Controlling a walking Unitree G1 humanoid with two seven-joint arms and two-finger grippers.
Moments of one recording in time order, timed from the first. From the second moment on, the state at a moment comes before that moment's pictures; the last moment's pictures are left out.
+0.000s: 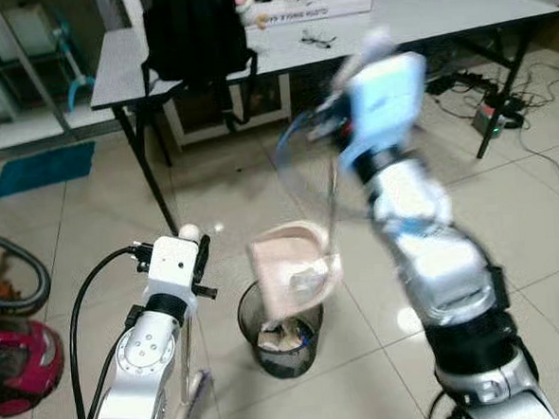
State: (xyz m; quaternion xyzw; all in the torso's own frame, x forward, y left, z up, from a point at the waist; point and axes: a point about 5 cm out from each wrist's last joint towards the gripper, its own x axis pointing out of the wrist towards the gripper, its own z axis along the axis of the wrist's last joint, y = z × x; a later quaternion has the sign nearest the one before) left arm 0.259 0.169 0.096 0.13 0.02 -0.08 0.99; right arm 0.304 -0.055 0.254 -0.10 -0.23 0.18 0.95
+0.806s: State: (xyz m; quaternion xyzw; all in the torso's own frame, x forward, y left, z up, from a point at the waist) left arm 0.259 0.169 0.093 0.13 0.02 -0.08 0.99; right arm 0.261 -0.003 0.233 -0.22 -0.30 0.33 0.87
